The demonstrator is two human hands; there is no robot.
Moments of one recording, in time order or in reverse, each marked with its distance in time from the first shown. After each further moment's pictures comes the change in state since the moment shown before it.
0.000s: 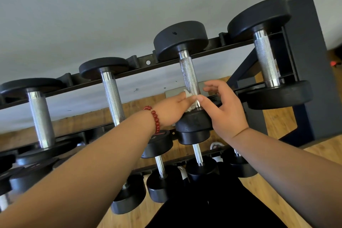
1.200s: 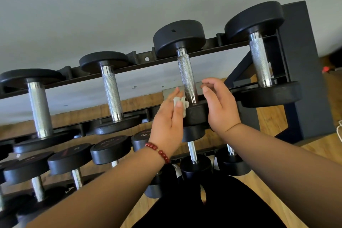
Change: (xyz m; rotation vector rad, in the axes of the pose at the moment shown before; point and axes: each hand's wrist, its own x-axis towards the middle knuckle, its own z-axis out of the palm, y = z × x) left_hand -0.050 -0.011 0.063 -0.415 0.541 0.234; right_hand 0.000 -0.001 -0.001 0.097 0.006 0.044
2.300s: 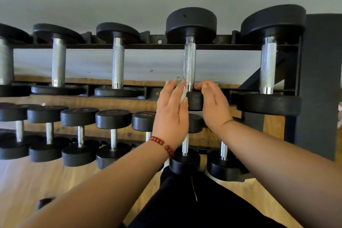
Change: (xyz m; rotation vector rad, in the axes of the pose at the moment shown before) left_hand -0.026 0.016 0.064 0.289 0.324 0.038; right_hand 0.008 0.031 -0.026 0.038 -0.302 -0.041
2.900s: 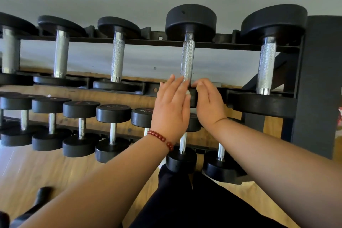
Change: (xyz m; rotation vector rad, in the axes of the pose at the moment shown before) left_hand 0.002 0.011 0.015 0.247 0.105 0.122; right_hand 0.002 0.003 -0.004 -0.036 -0.044 -0.070
